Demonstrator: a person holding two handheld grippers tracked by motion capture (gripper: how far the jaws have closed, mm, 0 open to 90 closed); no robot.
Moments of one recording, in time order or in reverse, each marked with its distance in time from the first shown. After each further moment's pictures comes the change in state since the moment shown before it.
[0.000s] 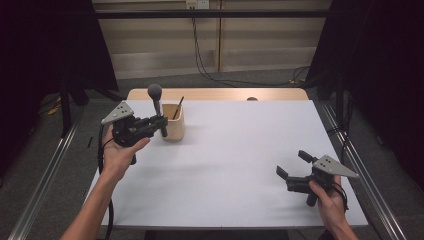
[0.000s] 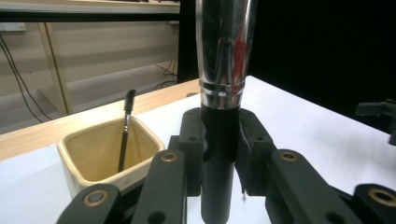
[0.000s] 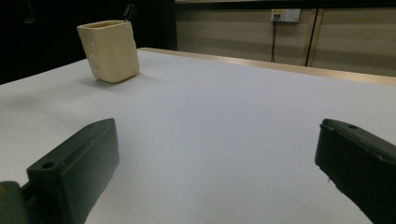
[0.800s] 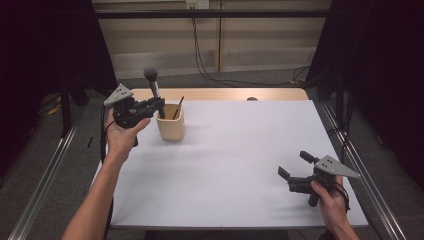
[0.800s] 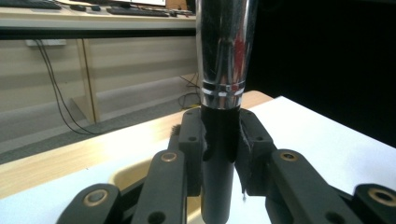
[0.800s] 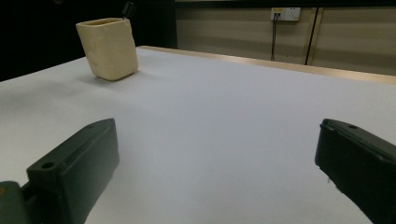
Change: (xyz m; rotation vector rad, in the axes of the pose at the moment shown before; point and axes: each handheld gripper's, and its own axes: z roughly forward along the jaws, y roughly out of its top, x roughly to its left) left arm 0.032 0.023 0.023 -0.053 0.110 -0.014; right arm -0.004 -0.002 -0.002 0.006 0.009 0.004
